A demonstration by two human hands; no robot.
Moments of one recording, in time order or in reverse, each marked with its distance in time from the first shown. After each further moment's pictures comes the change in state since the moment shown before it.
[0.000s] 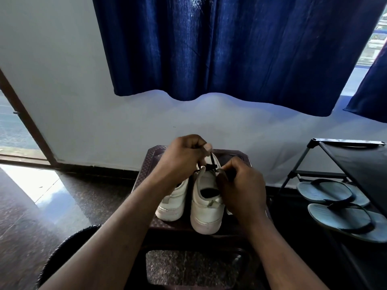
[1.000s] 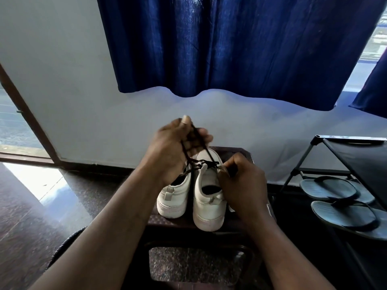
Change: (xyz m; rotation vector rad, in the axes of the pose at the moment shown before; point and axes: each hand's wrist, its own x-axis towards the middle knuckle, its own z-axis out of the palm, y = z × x) left_hand -0.009 0.023 -0.012 -0.661 0.011 -0.043; right_hand 0.000 -0.004 0.006 0.012 0.020 0.089
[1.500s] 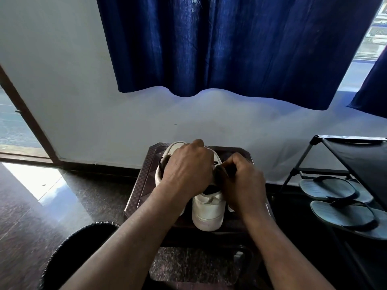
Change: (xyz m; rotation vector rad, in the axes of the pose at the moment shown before) left_hand 0.000 -0.042 0.012 1.737 -0.011 0.461; right_hand 0.001 0.003 -0.001 -0.008 -0.015 -0.054
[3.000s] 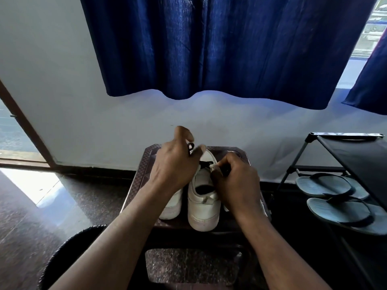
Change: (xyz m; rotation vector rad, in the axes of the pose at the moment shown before) left_hand 0.002 -0.016 0.003 -0.515 0.087 -0.291; right_hand 0.001 -0.002 0.001 0.018 -0.009 0.053
